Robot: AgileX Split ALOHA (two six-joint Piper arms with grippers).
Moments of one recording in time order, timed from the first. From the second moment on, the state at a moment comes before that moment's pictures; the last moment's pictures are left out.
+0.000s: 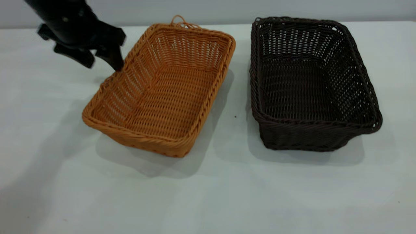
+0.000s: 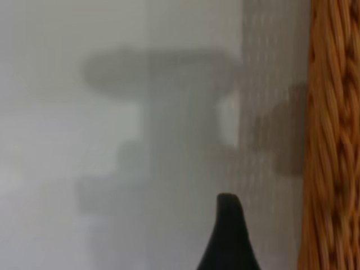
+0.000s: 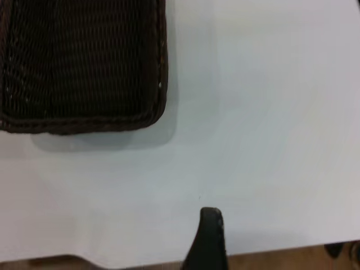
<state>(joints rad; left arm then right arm) -0.23 2.17 -1.31 -0.19 0.32 0.20 -0.05 0.49 -0.50 0.06 0.98 0.02</state>
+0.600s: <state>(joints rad) -0.27 2.37 -1.47 -0.21 0.32 0.25 -0.05 0.92 -0.62 0.46 0.95 -0.10</state>
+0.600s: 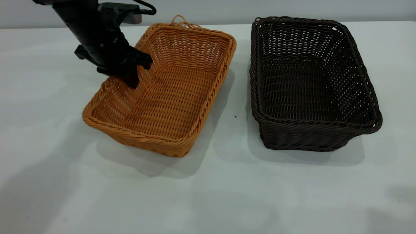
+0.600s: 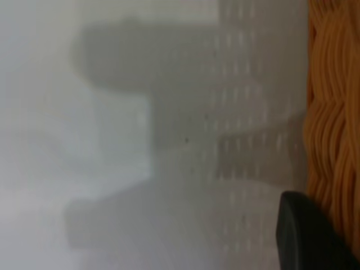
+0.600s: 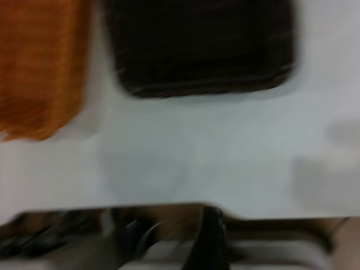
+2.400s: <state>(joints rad) -0.24 2.15 -1.58 -0.18 0.26 0.35 0.15 2.06 -0.70 1.70 0.34 -0.54</state>
